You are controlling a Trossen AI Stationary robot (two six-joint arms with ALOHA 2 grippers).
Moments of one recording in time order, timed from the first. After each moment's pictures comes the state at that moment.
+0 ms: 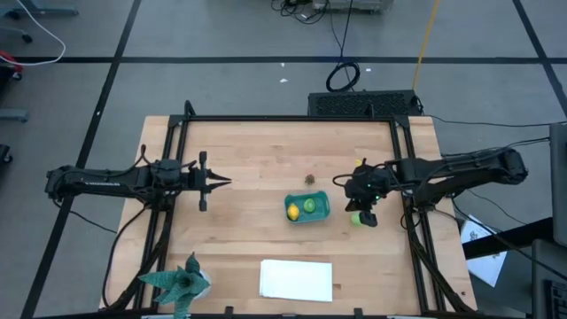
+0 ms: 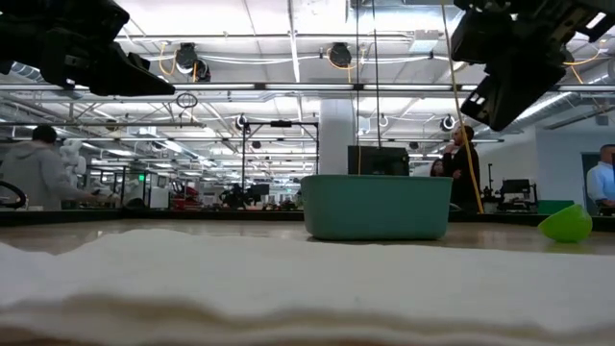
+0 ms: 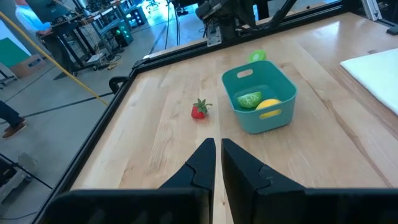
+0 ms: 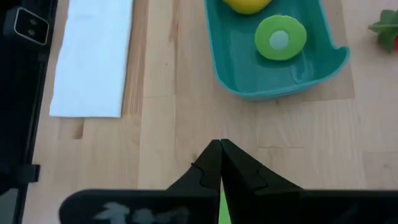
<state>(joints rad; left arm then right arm) 0.05 0.47 0.27 -0.05 -0.05 0.30 0.02 1.05 0.69 -0.62 -0.27 0.19</state>
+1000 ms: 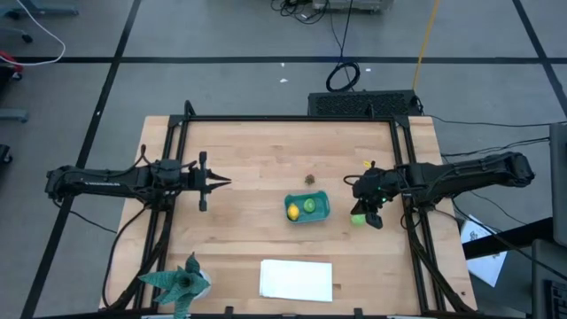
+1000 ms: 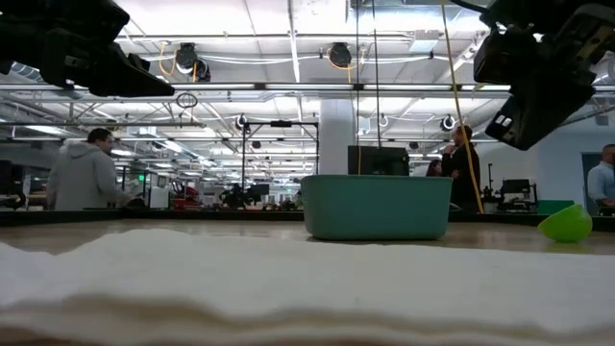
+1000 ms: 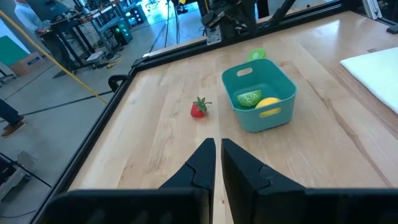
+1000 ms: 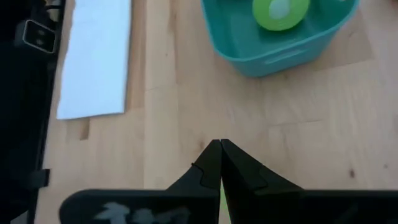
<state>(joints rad) 0.05 0.47 0.27 -0.06 -0.05 0.30 0.02 0.90 0.51 -0.51 -0.30 0.31</state>
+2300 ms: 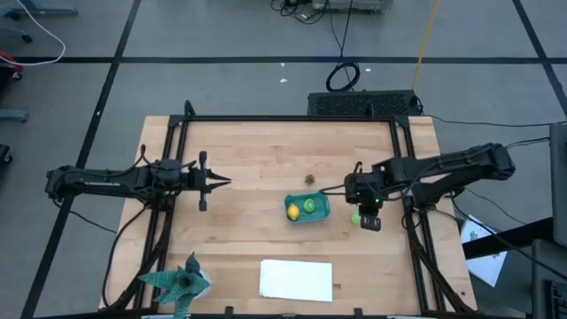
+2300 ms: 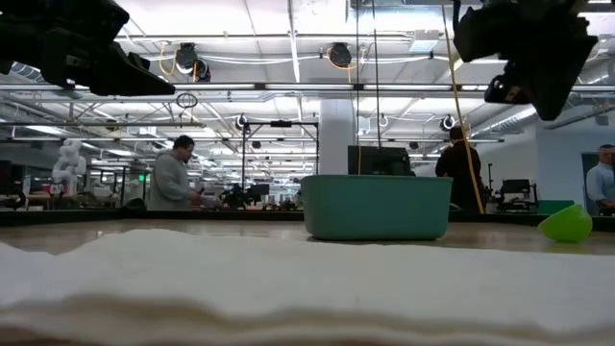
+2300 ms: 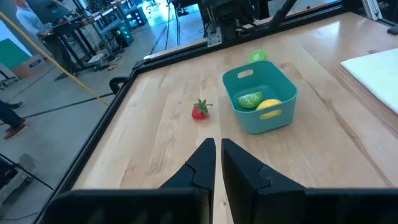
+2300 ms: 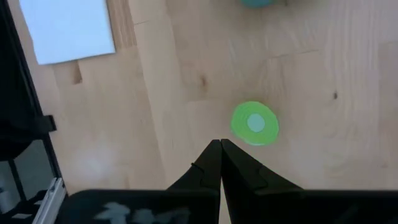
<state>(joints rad) 0.05 0.47 0.27 -0.05 -0.05 0.30 0.10 1.23 0.96 -1.08 -0.26 0.32</state>
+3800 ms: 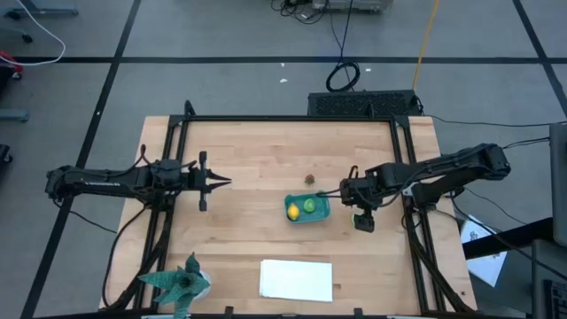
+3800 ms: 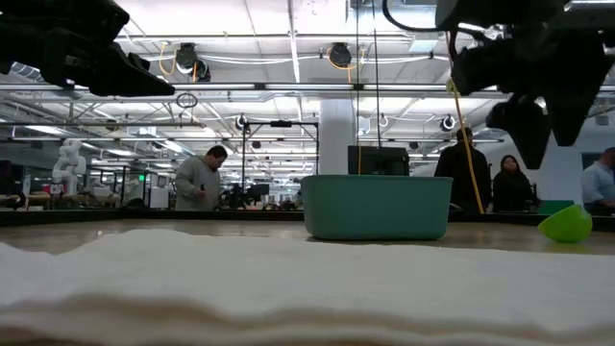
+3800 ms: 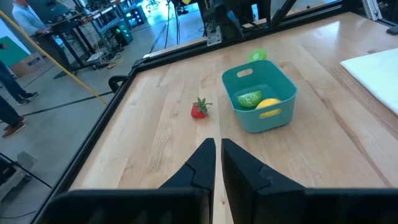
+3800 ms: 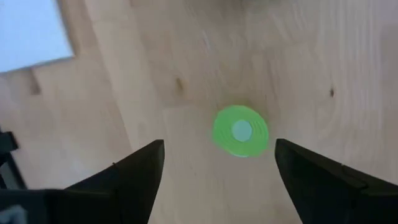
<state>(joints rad) 0.05 0.47 0.27 -0.05 -0.05 0.30 0.10 1.29 0.87 -0.98 -0.21 0.37</state>
